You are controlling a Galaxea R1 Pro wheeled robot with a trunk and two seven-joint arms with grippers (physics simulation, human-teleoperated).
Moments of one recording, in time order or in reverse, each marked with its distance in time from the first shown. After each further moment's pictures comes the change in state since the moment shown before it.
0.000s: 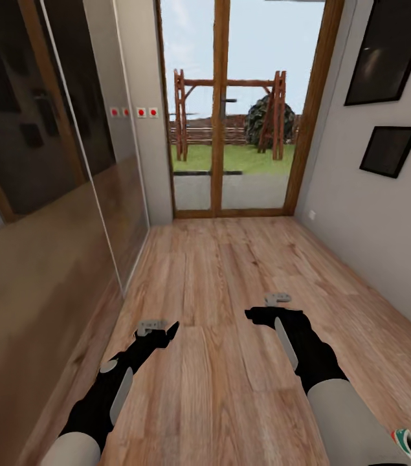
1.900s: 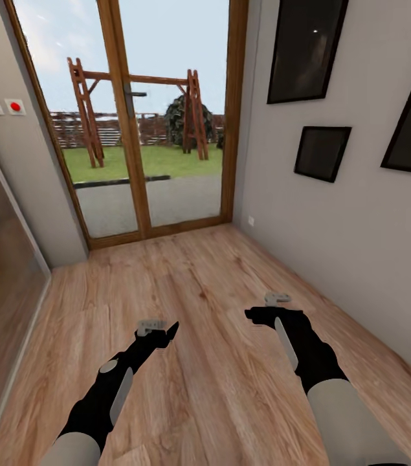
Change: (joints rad) left arm 0.000 0.000 0.000 0.000 0.000 0.000 0.000; right arm 0.000 0.000 -0.001 0.000 -0.002 0.000 0.003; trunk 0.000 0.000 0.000
